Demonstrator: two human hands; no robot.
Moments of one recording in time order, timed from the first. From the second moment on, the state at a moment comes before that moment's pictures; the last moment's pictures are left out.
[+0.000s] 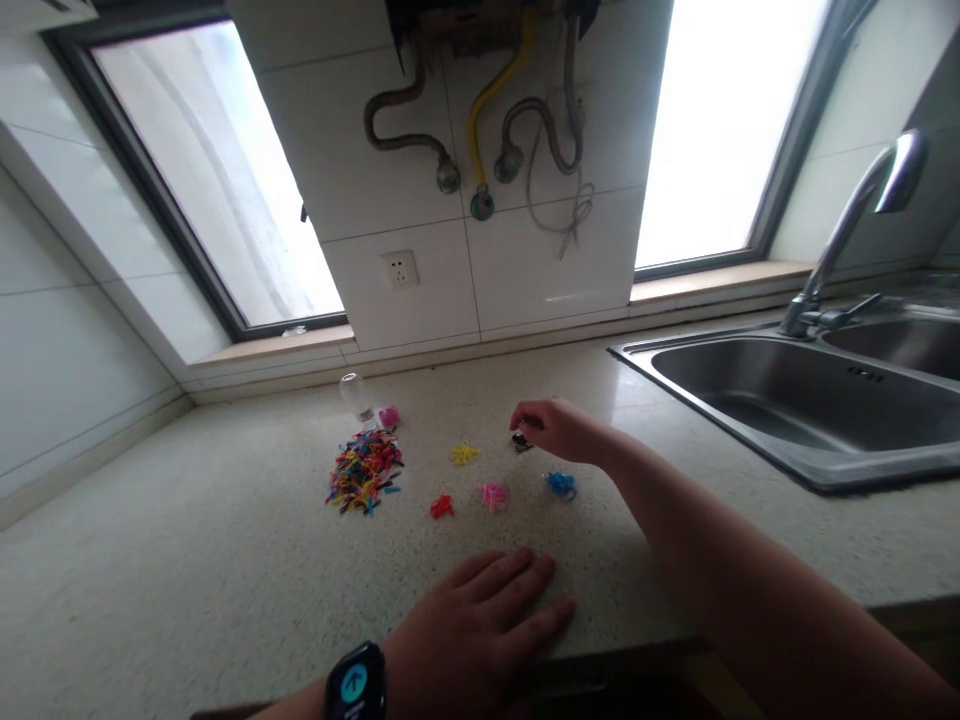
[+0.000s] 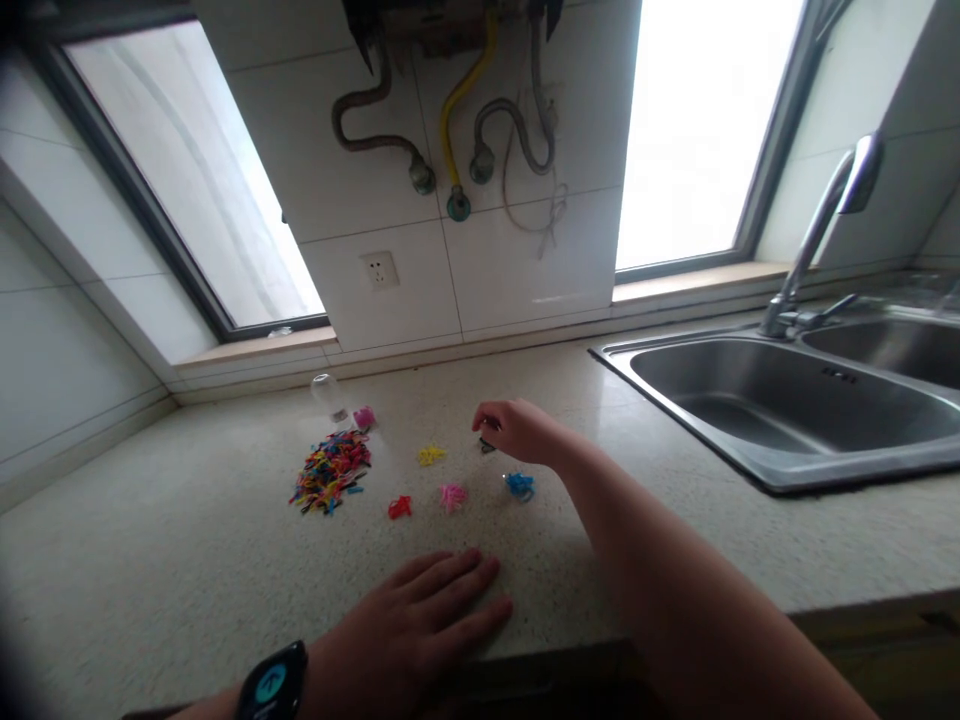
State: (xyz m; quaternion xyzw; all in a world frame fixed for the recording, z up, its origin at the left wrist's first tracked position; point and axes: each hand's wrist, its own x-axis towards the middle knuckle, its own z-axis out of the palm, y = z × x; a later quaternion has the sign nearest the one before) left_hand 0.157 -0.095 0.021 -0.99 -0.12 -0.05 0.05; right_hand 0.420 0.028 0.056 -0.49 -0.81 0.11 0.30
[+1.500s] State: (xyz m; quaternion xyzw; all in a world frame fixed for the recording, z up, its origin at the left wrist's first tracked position) left_hand 0.157 -0.094 0.008 -0.97 -0.09 -0.18 0.13; right_hand 0.207 0.072 0.055 -0.31 -0.95 -0.07 0.08
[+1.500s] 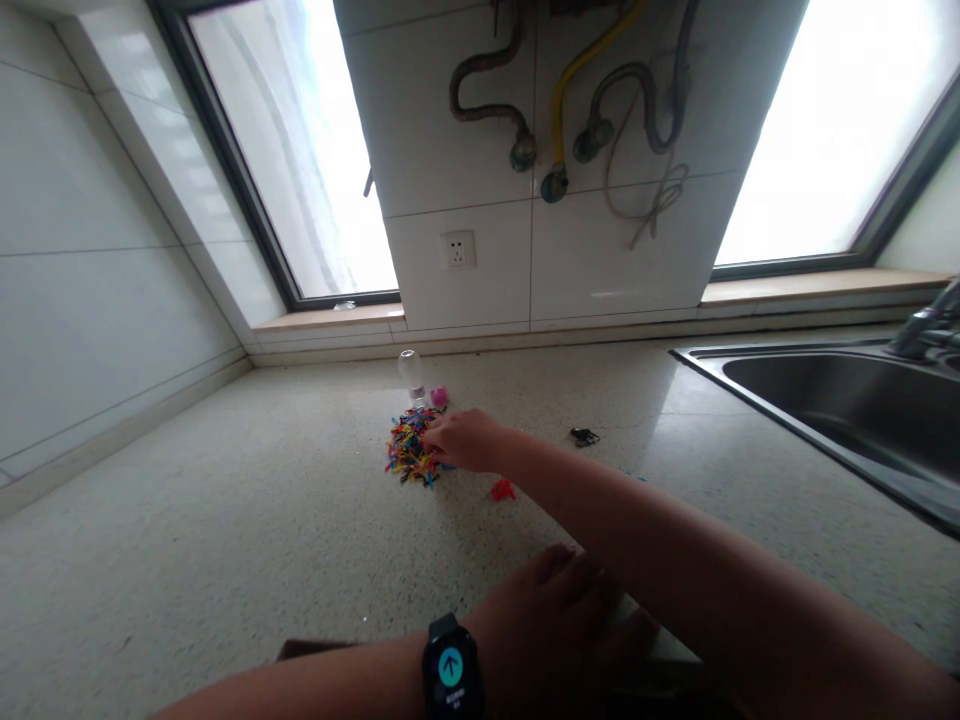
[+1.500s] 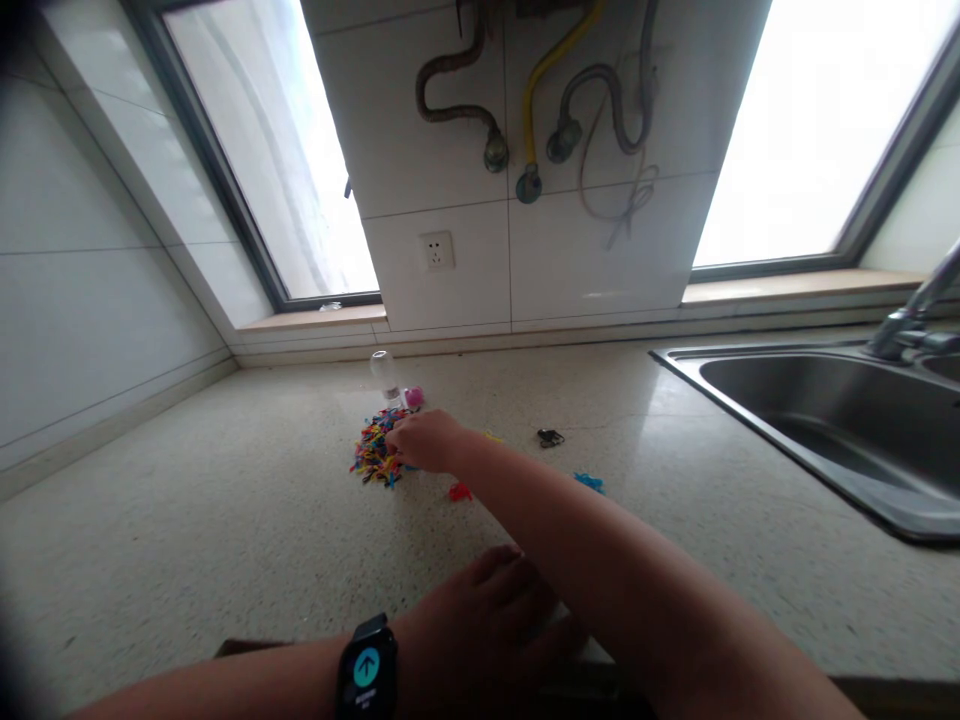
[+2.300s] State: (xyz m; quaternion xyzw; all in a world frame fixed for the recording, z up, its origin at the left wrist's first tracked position) left_hand 0.156 -0.093 0.012 -0.97 -0.09 -0.17 0.12; right_hand 0.212 0.071 0.055 -0.28 -0.95 -0.05 0.15
